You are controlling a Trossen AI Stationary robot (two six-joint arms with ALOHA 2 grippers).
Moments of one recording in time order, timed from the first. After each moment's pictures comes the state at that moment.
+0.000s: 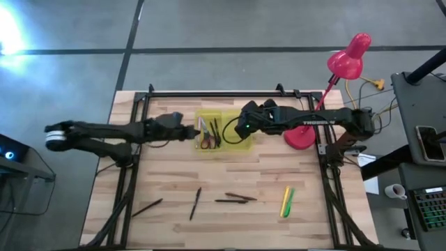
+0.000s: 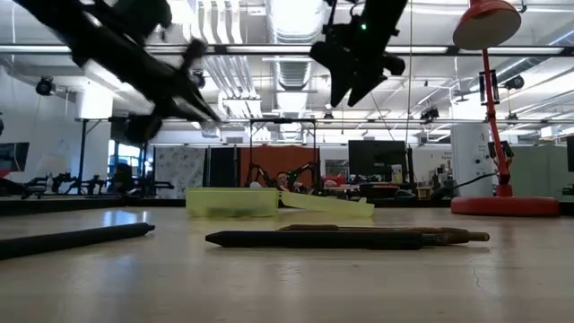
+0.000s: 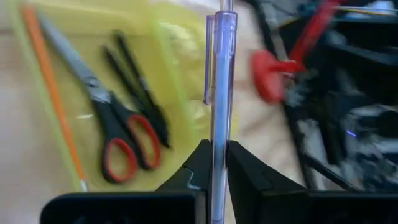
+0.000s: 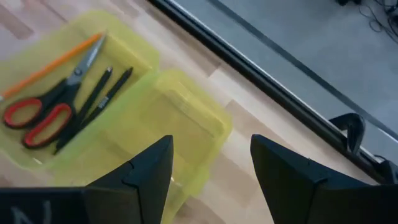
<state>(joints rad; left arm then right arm) 0.22 1.03 0.53 0.01 -0.11 -1.12 -0.10 1.65 1.42 -0.85 0.63 0.60</state>
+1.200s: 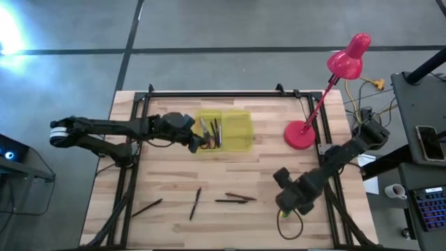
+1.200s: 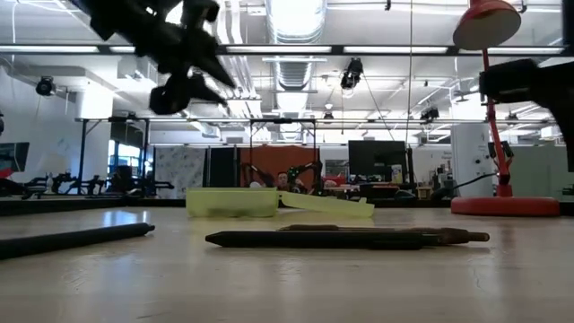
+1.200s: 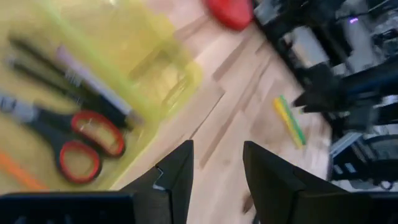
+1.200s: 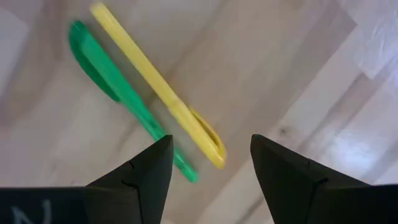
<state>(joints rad) 0.16 1.13 0.77 -0.21 0.07 -0.76 0.65 1.56 0.97 -0.93 0.09 0.07</state>
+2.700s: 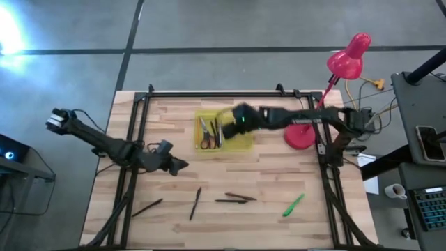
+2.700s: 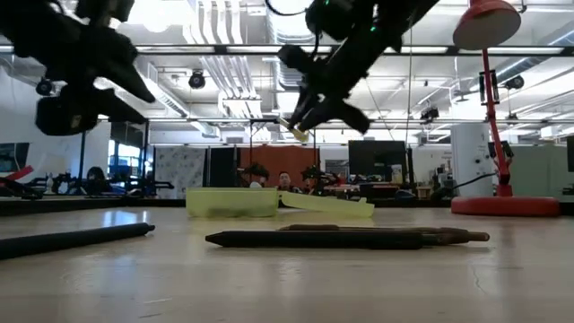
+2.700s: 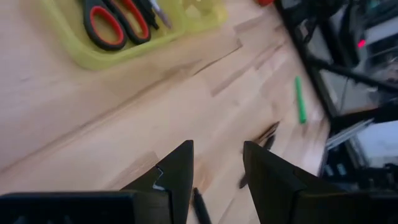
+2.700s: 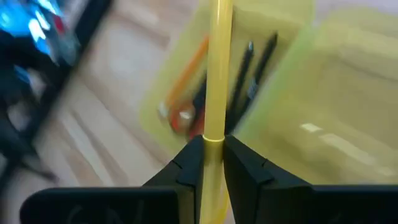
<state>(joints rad) -0.38 0.85 0.46 -0.23 -0.41 -1.30 -0.16 1.73 1.25 -0.31 0.04 0.87</state>
